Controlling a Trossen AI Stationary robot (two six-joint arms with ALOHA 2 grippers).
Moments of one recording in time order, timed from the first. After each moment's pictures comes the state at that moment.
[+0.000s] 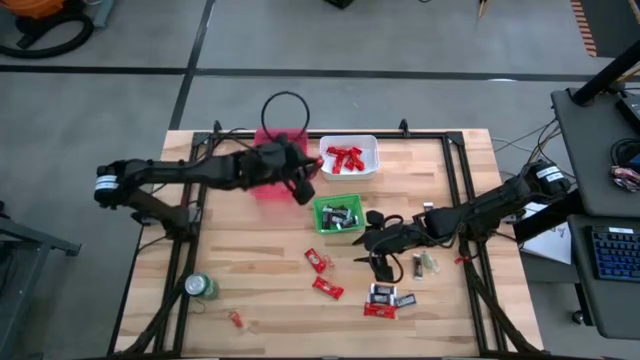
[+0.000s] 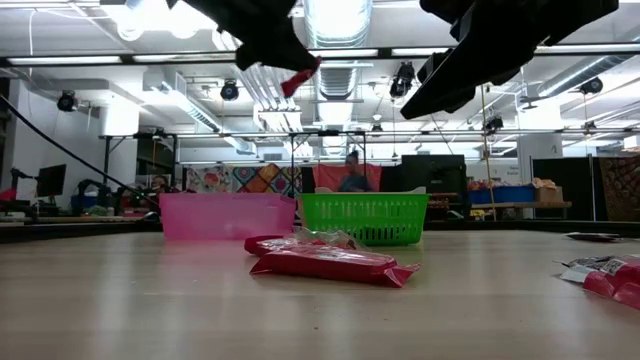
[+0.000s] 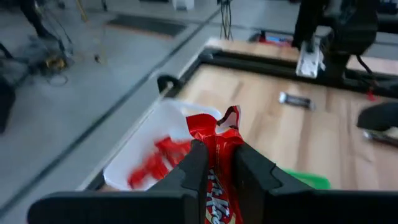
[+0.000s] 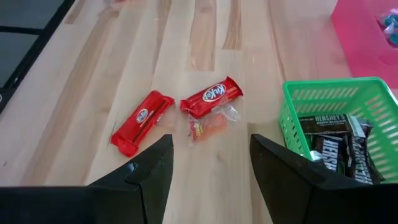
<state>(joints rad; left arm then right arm) 0.16 1.39 1.12 -0.14 -0.29 -0.04 0.30 1.40 0.78 -0.03 0.13 0.14</state>
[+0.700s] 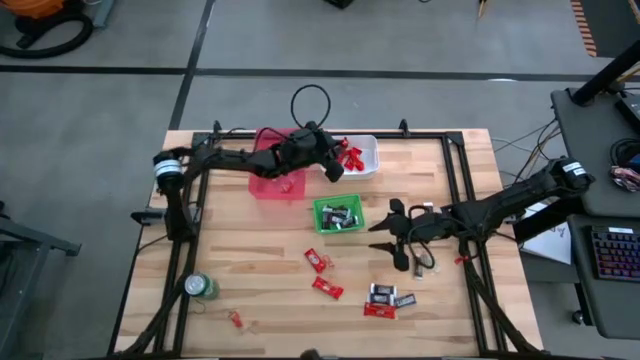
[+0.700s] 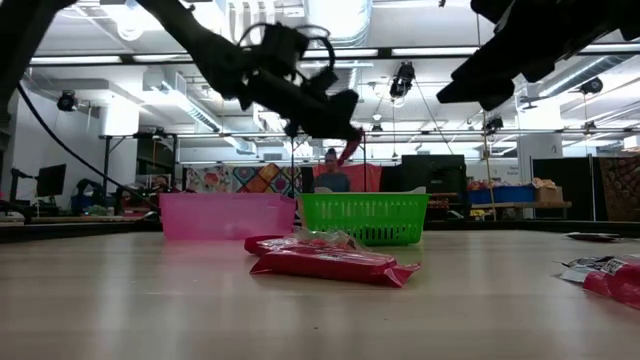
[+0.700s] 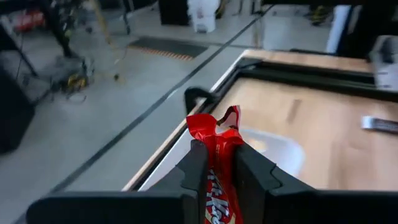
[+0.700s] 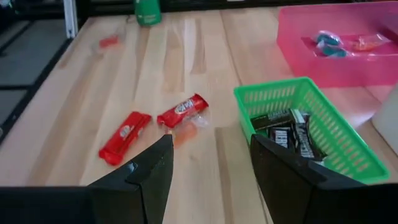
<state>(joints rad) 0.37 1.85 1.16 0.43 -0.16 0.07 0.29 1.10 0.53 0.09 0.24 0.20</state>
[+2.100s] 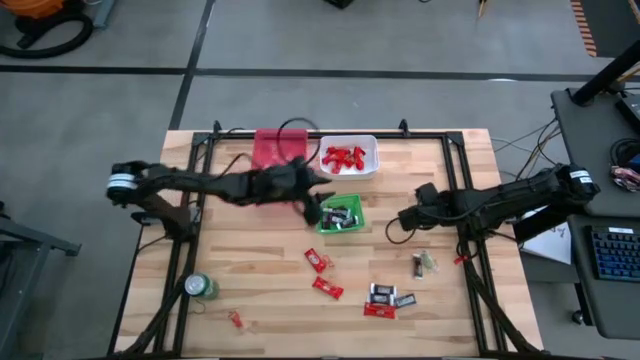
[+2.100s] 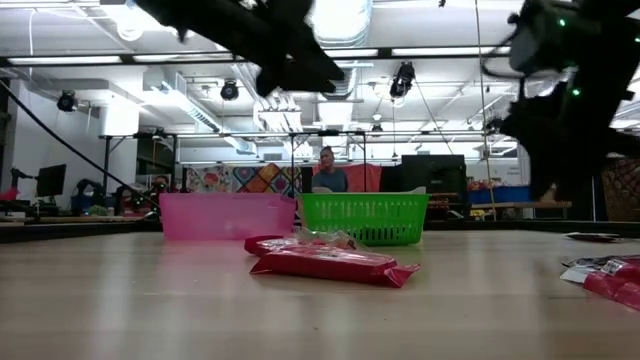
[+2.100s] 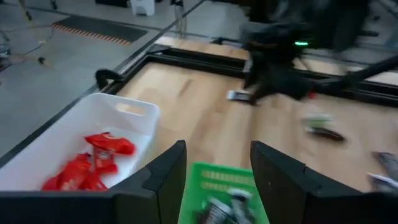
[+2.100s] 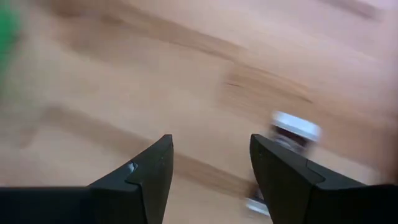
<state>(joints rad) 0.07 1.50 0.99 0.16 -0.20 -0.12 0.08 1.08 0.55 -0.87 0.41 1.26</state>
